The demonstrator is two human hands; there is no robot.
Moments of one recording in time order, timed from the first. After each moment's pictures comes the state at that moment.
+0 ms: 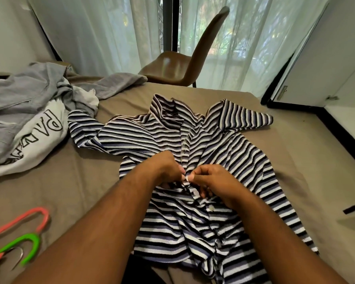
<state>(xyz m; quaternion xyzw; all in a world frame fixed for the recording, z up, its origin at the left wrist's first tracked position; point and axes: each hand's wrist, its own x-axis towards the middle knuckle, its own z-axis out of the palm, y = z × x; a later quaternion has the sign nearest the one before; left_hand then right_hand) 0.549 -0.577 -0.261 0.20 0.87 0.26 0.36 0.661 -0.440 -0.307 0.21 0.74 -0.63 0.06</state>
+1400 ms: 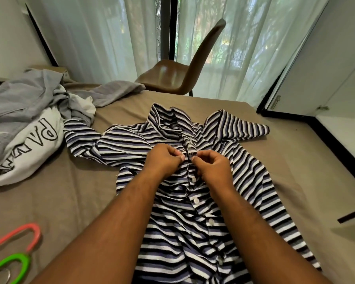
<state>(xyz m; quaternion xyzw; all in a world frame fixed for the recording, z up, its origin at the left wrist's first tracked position) 0.513 -0.555 -0.285 0.15 0.87 0.43 0.19 0.613 -0.441 -0.309 0.32 0.68 -0.62 -0.23</state>
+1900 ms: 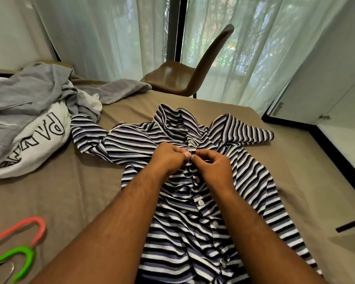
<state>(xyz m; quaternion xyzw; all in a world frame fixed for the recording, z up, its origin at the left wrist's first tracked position) 0.512 -0.558 -0.279 0.11 0.78 0.56 0.26 0.606 -0.451 -0.302 0.28 0.73 -0.59 -0.23</state>
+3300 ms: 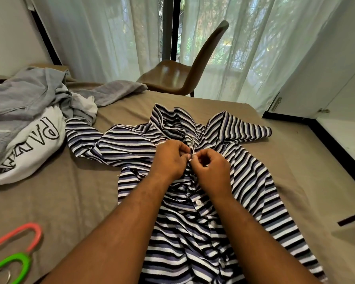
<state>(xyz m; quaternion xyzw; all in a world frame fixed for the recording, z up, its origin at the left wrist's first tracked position) 0.518 -0.548 -0.286 0.25 0.85 0.45 0.09 0.607 -0.446 -0.319 0.25 0.83 -0.41 -0.30</state>
